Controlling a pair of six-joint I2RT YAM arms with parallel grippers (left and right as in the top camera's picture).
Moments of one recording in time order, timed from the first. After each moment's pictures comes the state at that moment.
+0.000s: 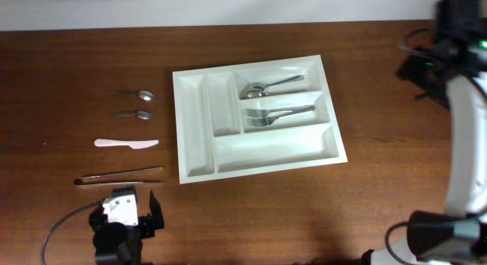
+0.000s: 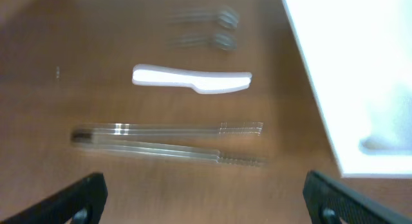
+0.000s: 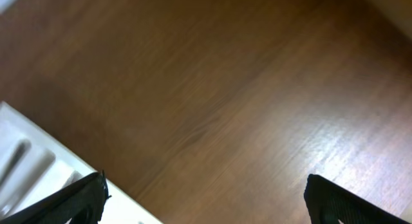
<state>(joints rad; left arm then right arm) 0.07 0.01 0.26 -0.75 -0.13 0.03 -0.19 1.72 2.01 -1.40 0.31 0.64</state>
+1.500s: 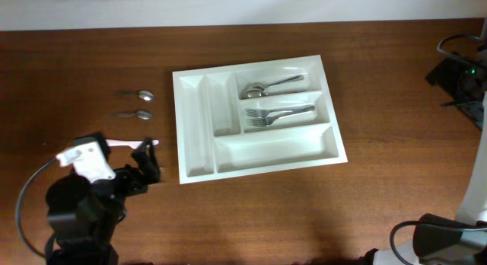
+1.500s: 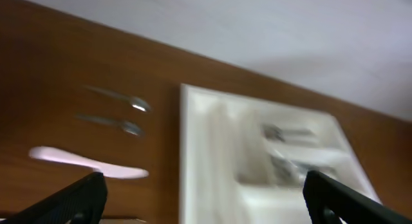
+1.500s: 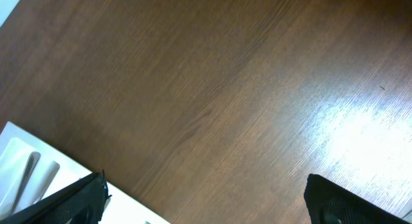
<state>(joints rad) 0.07 0.60 0.83 -0.64 0.17 -0.31 -0.33 1.69 2.01 -1.42 0.19 0.63</state>
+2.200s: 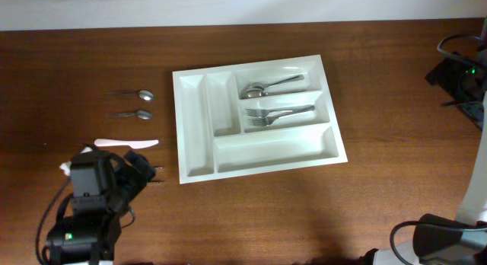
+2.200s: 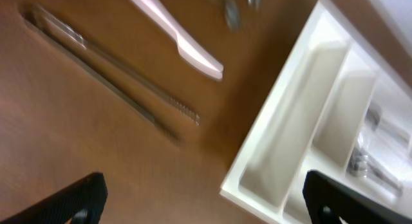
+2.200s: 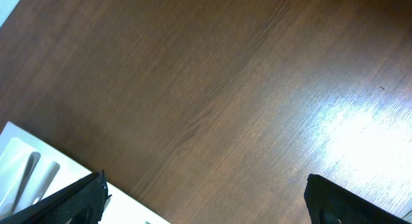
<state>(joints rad) 0.07 0.81 0.84 -0.98 -0.01 -0.71 -0.33 1.69 2.01 -1.42 0.19 0.63</state>
